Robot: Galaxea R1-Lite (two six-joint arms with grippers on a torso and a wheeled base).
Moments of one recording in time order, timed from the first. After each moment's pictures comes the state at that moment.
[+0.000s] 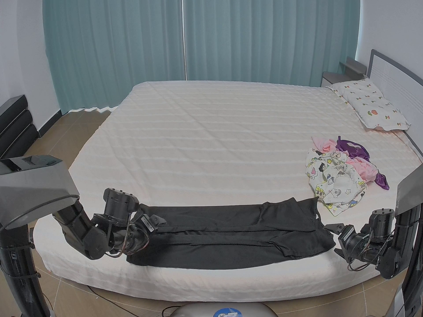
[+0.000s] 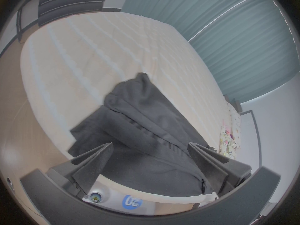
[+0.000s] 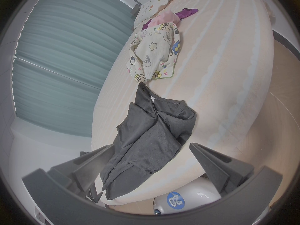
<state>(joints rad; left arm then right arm) -0.36 2.16 -0.67 -0.71 -0.01 -1.01 0.04 2.22 -0.04 -1.55 0.17 1.00</state>
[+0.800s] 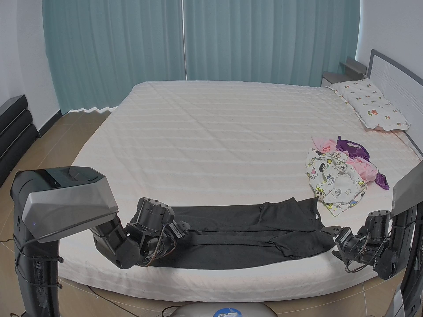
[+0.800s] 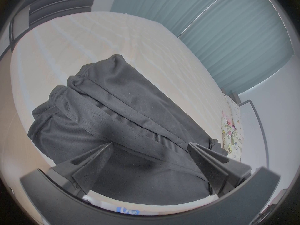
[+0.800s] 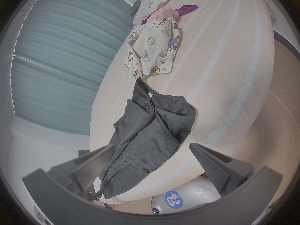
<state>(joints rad) -0.49 2.32 -0.78 -0.77 0.16 -0.98 0.05 2.25 -0.06 -1.55 0.17 1.00</state>
